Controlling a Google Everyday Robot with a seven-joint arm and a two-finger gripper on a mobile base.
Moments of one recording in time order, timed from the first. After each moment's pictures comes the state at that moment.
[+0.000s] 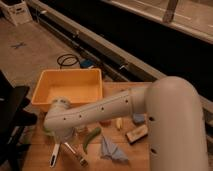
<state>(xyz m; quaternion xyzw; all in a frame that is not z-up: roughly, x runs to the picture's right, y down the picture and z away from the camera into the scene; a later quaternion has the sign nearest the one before) -0.190 0.276 0.726 -0.27 -0.26 -0.57 0.73</state>
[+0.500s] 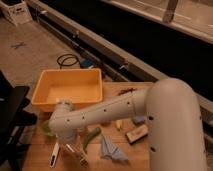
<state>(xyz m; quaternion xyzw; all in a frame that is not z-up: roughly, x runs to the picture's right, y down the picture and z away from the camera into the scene) -0.181 0.292 0.736 -0.28 -0.28 -0.57 0.72</state>
